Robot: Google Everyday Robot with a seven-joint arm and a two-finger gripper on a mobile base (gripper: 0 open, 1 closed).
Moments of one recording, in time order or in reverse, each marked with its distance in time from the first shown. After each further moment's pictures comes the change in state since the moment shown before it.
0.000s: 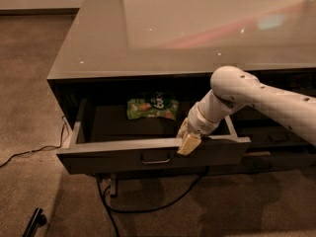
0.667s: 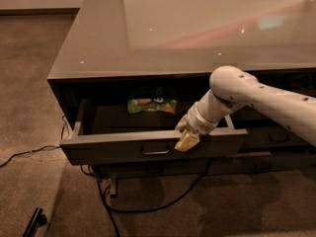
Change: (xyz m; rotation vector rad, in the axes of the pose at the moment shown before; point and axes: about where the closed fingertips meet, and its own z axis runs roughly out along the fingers) arm 0.000 0.000 0.000 0.000 0.000 0.000
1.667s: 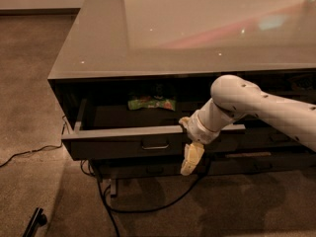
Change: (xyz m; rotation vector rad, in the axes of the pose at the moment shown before) arm 0.005 0.026 0.006 -0.004 0.004 -0.013
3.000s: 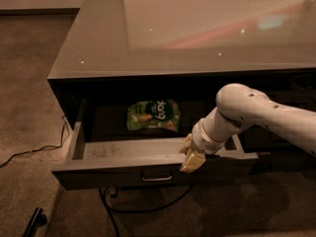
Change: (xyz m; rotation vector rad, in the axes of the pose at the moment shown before) arm 0.006 0.031 -0.003 0.016 0.010 0.013
